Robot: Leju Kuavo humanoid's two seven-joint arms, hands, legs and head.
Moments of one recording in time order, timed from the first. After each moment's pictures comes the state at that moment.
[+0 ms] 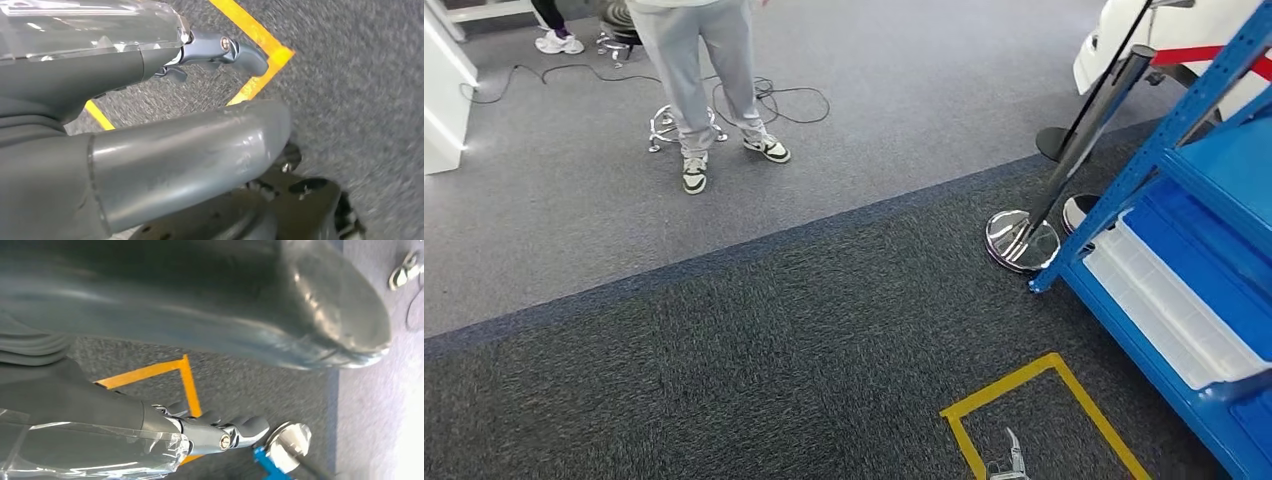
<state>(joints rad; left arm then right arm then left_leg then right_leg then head) -0.04 -0.08 -1.30 -0.11 1.07 0.24 -0.40 0.27 0.35 -0.29 -1.21 0.51 -0.24 -0.52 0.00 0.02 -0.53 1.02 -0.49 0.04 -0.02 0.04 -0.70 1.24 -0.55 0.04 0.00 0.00</state>
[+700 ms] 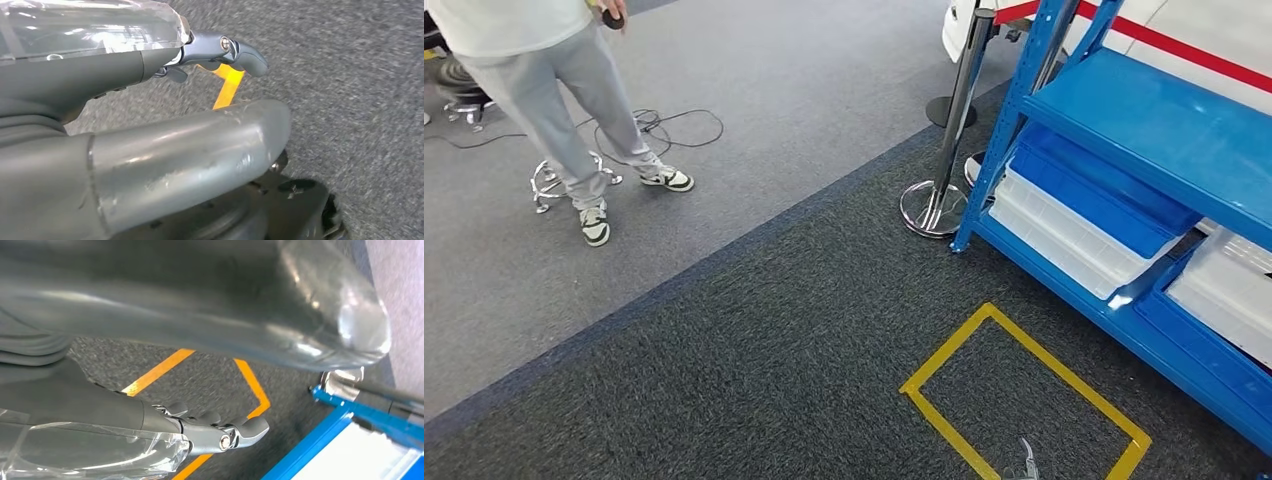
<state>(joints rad) -0.05 -0.09 -1.34 -0.11 1.08 0.34 -0.39 0.28 0.35 -0.34 -1.22 0.50 -0.23 -0.50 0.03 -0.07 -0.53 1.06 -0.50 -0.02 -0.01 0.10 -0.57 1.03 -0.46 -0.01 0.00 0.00</state>
